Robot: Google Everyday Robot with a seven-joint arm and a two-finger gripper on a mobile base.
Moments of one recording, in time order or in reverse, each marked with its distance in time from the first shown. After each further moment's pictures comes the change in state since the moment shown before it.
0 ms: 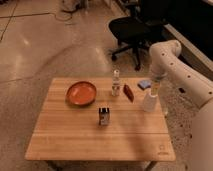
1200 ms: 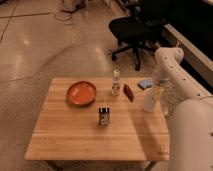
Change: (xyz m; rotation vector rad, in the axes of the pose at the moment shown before) arm 0.021 0.007 0.052 -0.119 -0.070 0.101
